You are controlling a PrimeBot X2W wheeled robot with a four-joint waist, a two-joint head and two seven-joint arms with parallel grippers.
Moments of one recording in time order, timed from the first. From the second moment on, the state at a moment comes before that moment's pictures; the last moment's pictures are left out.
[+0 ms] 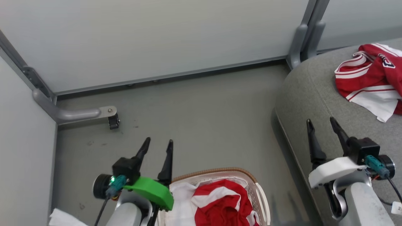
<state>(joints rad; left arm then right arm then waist) -0.22 0.05 -0.34 0.44 -0.35 -0.09 -0.26 -0.22 -0.05 -0.06 0.34 0.11 0.13 -0.26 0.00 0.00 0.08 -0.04</state>
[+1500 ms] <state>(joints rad) -0.76 0.05 -0.91 1.21 -0.33 -0.08 -0.26 -0.64 -0.05 0.04 0.13 0.26 0.13 -0.26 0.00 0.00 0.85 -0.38</state>
